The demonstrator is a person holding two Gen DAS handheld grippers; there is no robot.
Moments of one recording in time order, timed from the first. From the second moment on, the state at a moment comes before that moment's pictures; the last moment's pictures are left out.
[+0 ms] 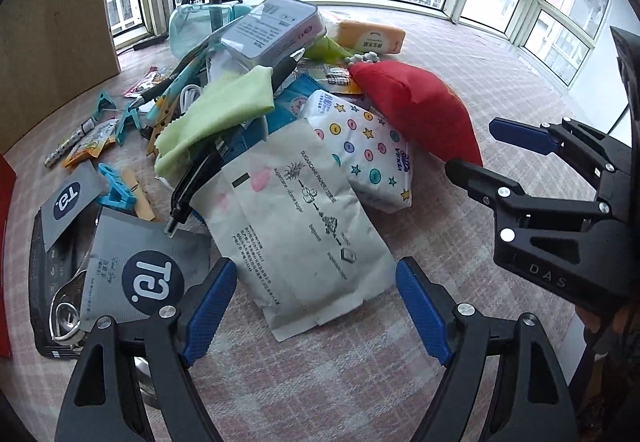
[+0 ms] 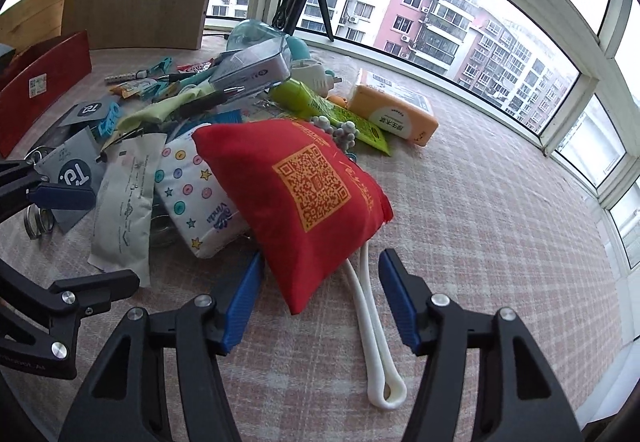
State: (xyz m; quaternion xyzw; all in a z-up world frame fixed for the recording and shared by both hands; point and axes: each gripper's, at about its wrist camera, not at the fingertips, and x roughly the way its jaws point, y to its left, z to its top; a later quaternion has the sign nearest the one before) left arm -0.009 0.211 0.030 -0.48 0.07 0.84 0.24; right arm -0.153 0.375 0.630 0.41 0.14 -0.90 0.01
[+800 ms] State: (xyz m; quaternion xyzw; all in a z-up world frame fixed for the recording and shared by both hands) left arm -0.024 0.198 0.028 -0.47 0.04 0.85 0.21; right arm -0.168 0.385 0.628 0.42 0.07 -0.91 0.05
